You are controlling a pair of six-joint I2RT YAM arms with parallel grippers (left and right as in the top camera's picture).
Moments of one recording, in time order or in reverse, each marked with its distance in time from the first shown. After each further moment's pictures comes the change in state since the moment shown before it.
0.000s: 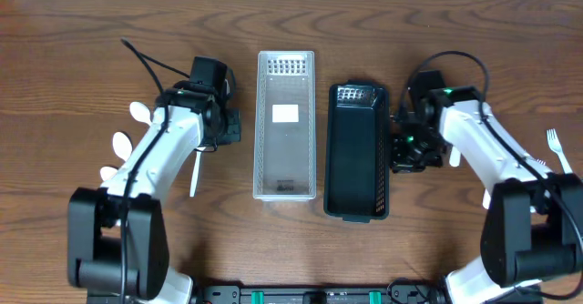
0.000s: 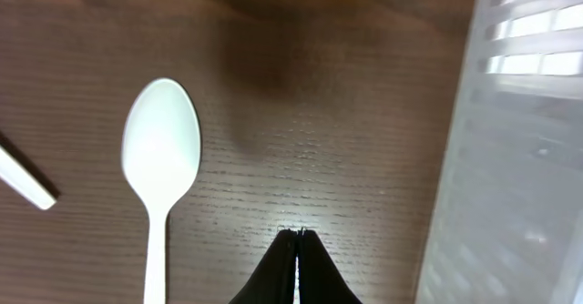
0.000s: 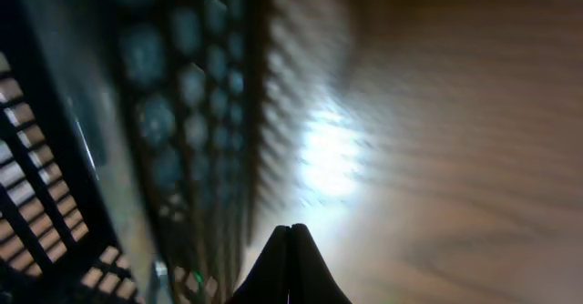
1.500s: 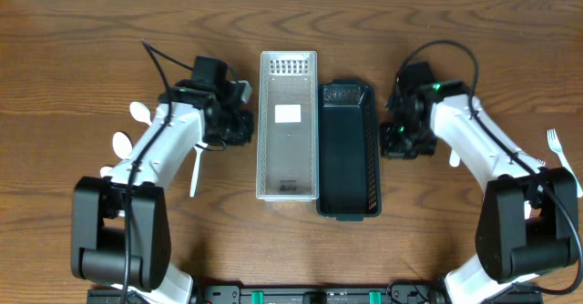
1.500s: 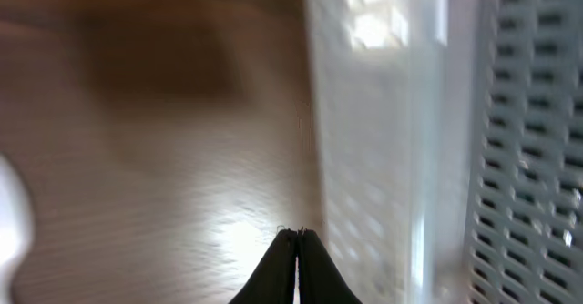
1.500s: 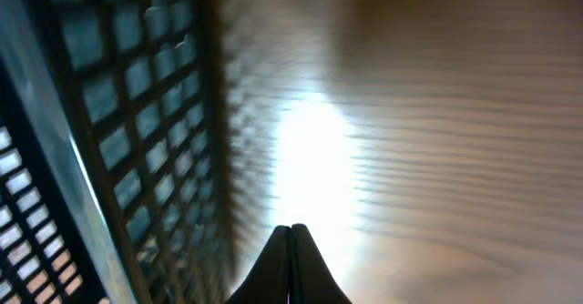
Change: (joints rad) left arm 0.032 0.031 0.023 0.032 0.299 0.136; right arm 0.029 0.020 0.113 0.009 0.114 0.084
